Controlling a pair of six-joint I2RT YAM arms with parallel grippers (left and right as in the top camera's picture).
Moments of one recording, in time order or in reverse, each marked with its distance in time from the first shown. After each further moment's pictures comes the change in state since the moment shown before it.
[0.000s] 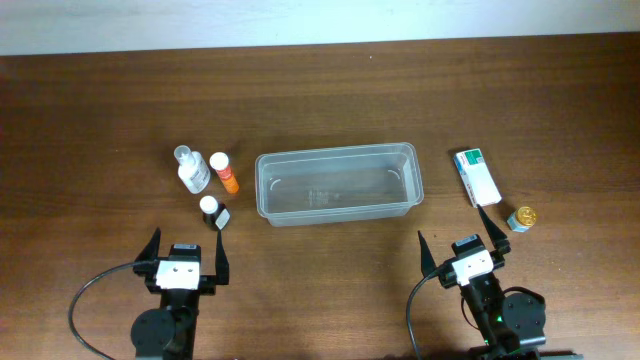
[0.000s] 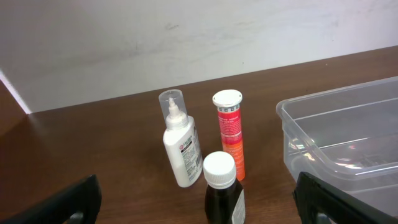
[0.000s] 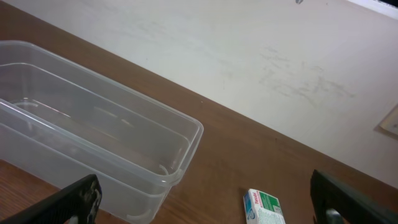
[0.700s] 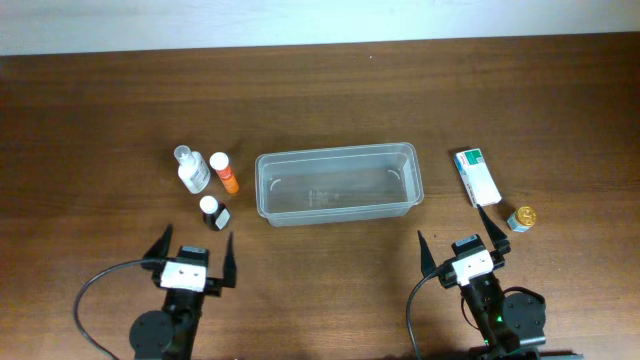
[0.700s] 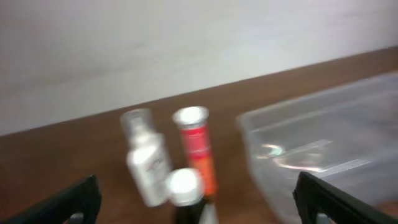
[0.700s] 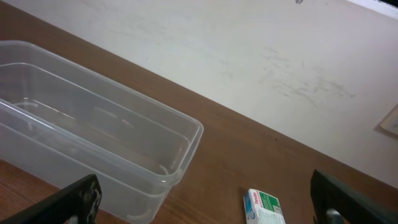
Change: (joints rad) left arm 0.001 0.000 0.003 0.033 0.160 0.000; right arm 0.000 0.000 0.000 0.000 0.000 0.000
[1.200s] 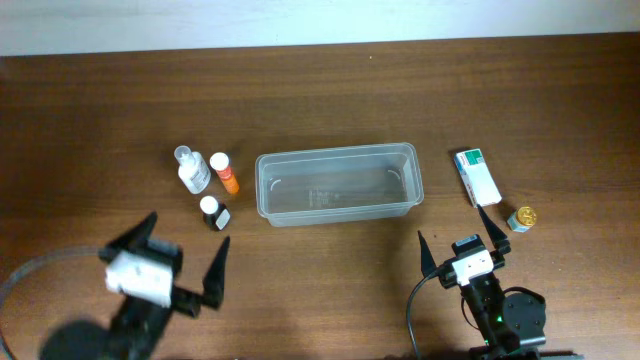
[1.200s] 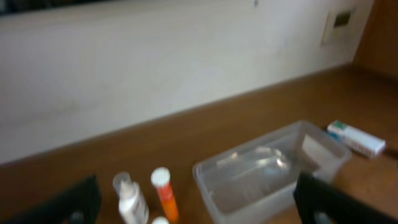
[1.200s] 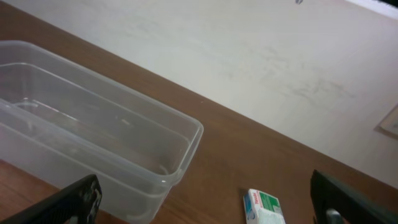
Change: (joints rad) left arm 0.000 0.366 0.818 -0.548 0.163 -0.032; right arm 0.000 0.000 0.000 0.000 0.000 0.000
